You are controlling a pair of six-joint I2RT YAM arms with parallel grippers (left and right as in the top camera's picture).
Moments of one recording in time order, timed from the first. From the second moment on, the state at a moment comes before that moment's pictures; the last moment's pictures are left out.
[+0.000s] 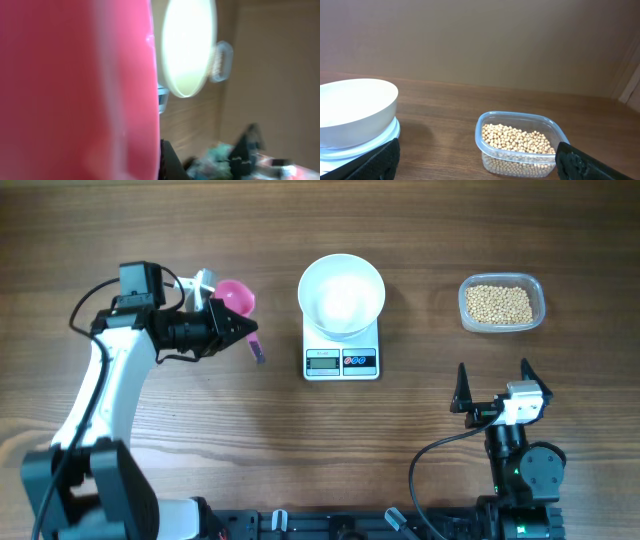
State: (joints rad) left arm 0.11 1.57 1.08 -0.73 0.93 -0.31; right arm 0.01 0.02 0.01 0.00 -0.03 -0.09
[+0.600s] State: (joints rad) left arm 0.04 1.44 1.08 -0.51 1.12 -0.81; right arm 0.00 0.02 0.01 0.09 -0.31 0.52
